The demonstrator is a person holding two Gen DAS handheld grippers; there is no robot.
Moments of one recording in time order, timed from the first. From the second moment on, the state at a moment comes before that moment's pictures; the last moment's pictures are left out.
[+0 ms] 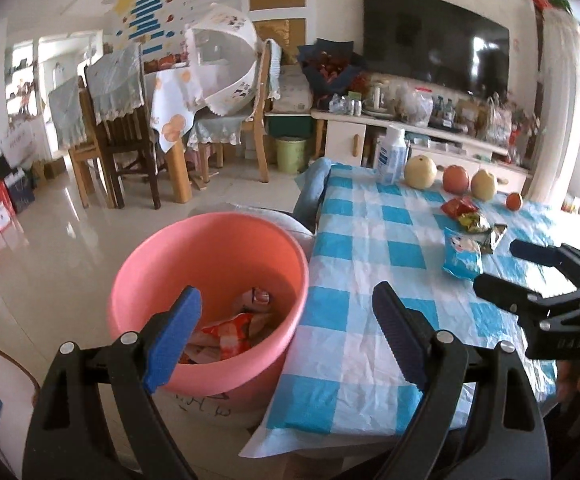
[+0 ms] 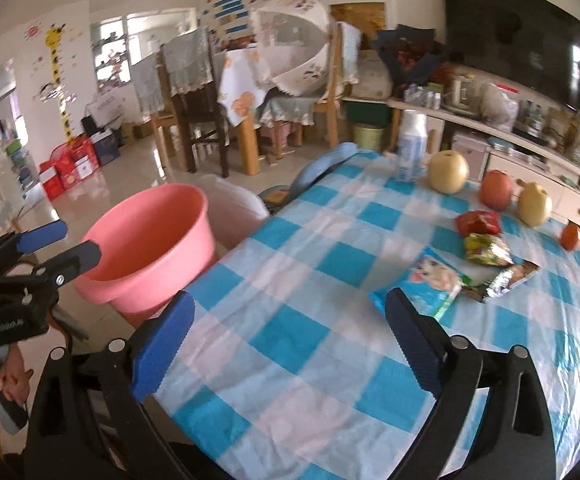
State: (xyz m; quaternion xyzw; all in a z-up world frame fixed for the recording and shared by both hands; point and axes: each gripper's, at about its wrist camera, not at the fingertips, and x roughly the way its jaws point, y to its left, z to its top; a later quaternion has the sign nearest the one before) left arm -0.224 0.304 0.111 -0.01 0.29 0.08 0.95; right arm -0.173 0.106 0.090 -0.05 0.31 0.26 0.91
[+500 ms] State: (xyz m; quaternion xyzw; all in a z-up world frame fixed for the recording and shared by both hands) left arm -0.226 0.241 0.126 0.02 0.29 0.04 0.96; right arm -0.175 0.051 0.099 -0.04 0.28 0.20 0.94
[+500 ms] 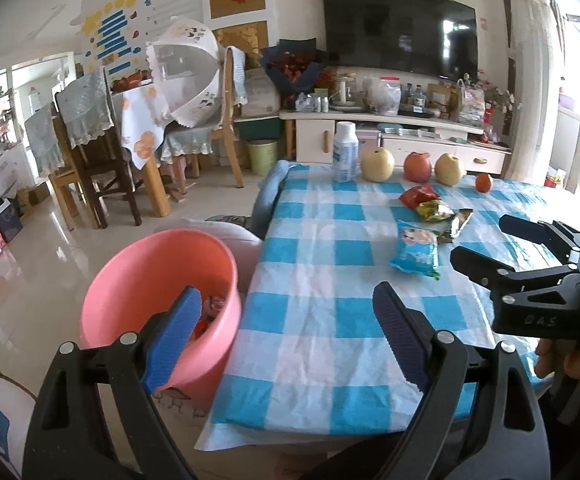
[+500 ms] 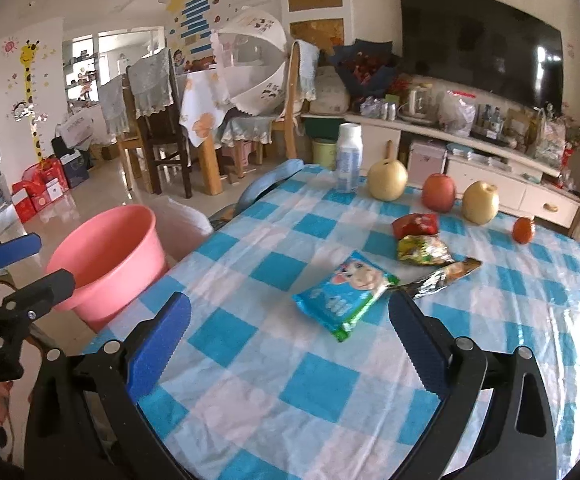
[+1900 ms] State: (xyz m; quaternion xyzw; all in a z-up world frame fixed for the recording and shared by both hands) left arm -0.143 0.100 0.114 0.08 0.33 -0.03 0.94; right arm -0.102 -0.112 0.083 0.02 0.31 0.05 0.95
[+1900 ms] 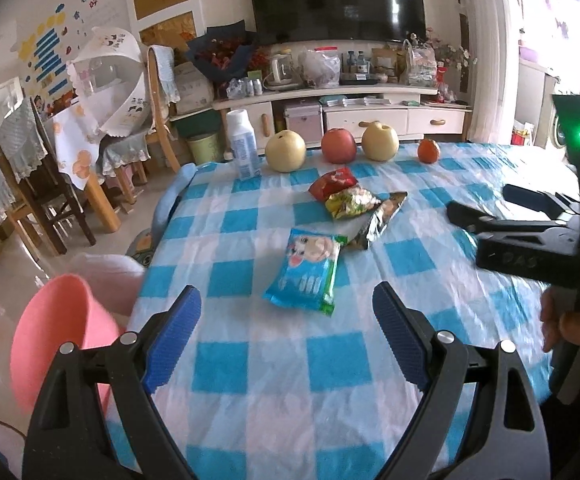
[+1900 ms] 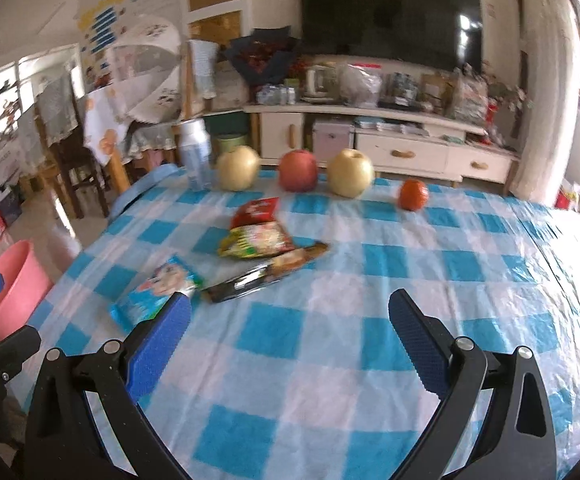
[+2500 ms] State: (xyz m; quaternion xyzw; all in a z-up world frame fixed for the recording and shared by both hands) left arm 0.068 0.041 0.062 -0.03 0.42 -0.04 0.91; right arm -0.018 -0.188 0.048 0.09 0.38 0.01 0.92
